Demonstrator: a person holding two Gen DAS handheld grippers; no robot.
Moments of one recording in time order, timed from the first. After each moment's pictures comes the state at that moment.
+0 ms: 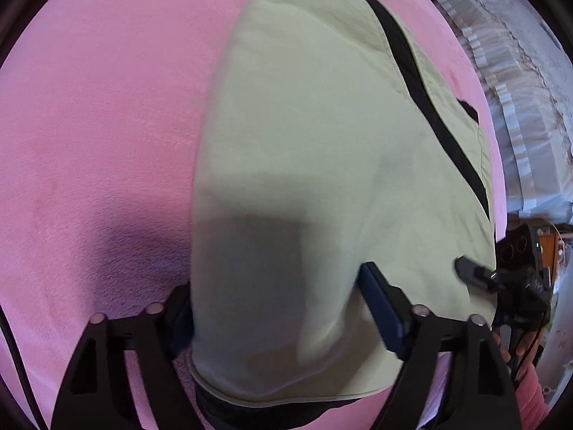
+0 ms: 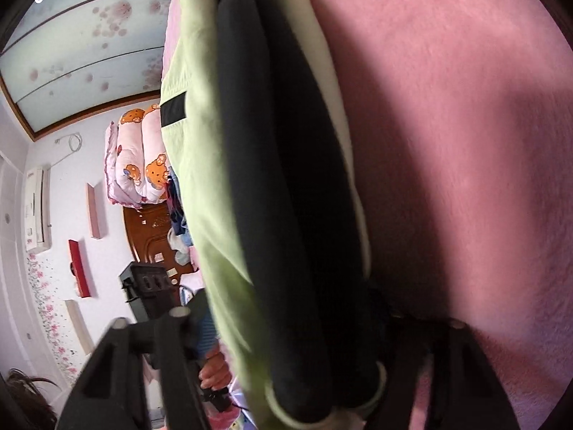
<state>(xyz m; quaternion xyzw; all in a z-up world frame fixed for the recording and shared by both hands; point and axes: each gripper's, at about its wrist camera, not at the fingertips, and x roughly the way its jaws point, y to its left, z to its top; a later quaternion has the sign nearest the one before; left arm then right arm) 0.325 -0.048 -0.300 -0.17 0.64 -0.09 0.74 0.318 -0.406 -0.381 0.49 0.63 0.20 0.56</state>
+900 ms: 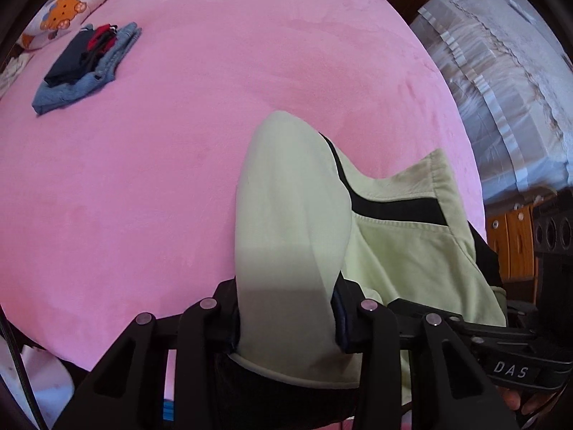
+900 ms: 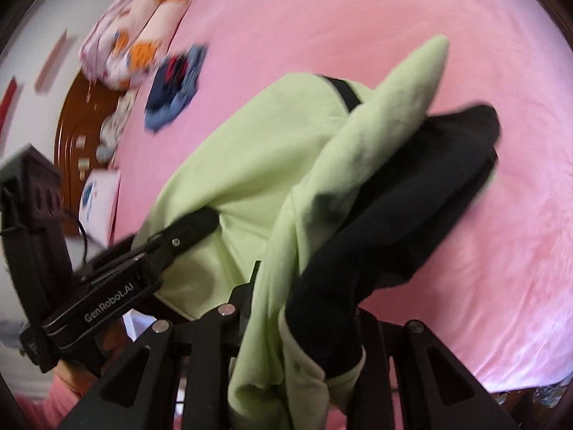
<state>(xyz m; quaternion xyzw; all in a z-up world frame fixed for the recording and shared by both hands) 0.187 -0.010 -0.104 -0.09 0.60 -0.07 0.79 0.201 -0.225 -0.162 0.17 0.68 0.23 0.67</state>
